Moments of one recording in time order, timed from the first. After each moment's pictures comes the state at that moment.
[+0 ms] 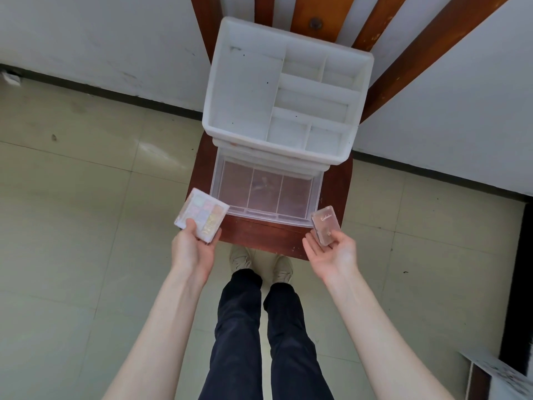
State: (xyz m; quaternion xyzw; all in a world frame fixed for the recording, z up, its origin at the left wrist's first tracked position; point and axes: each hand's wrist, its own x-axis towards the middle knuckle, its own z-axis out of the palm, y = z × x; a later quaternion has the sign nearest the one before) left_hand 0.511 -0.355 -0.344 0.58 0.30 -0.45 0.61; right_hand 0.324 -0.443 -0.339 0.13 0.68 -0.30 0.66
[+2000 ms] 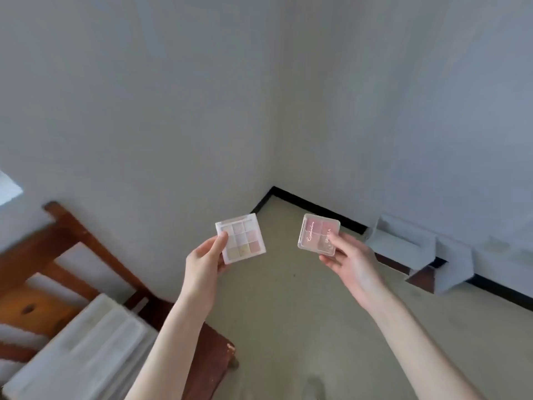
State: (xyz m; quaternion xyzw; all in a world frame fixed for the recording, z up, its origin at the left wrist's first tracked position) left_hand 0.269 -0.426 -0.006 0.43 -0.48 -0.72 0.27; right_hand 0.094 -0.272 0.004 -0.05 0.60 -0.70 0.38
